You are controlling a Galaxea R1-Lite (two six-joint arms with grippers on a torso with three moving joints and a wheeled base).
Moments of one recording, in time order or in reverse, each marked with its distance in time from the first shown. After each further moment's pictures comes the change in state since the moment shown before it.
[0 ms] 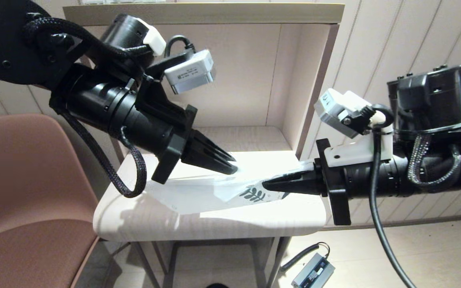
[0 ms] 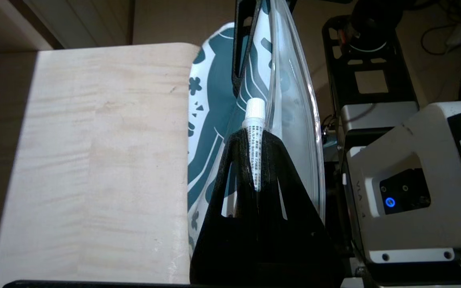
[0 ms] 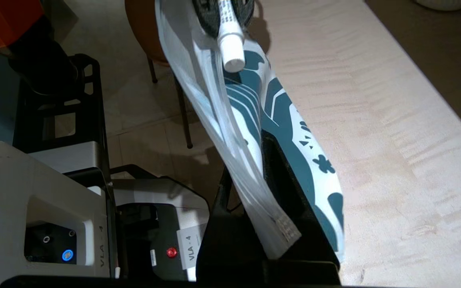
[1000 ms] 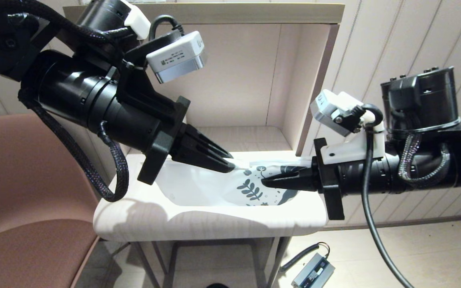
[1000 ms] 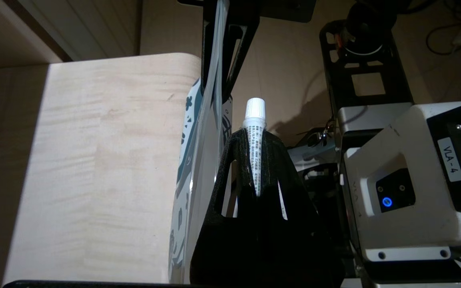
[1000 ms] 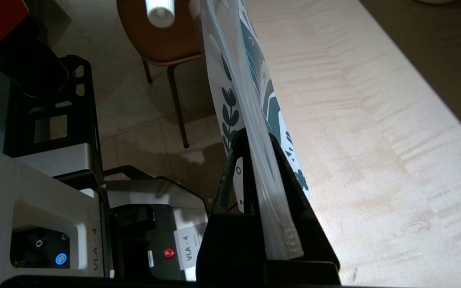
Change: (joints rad) left arm -0.010 -0.060 0.013 0.008 0.014 -0.002; right arm -0.013 0.021 -0.006 -0.011 -0.006 0.004
